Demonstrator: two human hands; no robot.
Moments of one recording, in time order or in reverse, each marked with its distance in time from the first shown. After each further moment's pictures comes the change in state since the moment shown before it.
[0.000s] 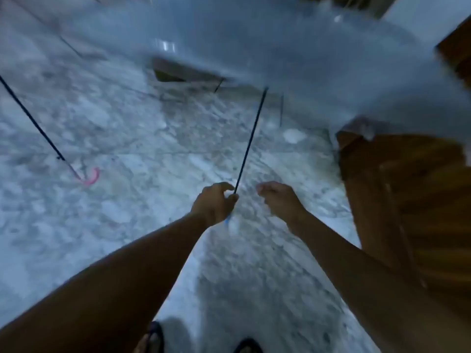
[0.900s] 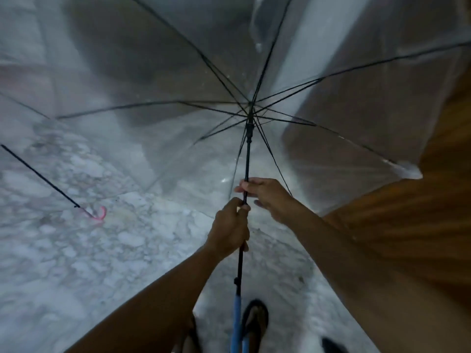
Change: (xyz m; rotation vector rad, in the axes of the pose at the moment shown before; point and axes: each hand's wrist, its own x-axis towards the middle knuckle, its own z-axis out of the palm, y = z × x) left_hand -0.207 0.175 -0.127 -0.447 -0.249 0.056; right_hand -0.203 -0.150 -0.079 0.338 -0.031 0.065
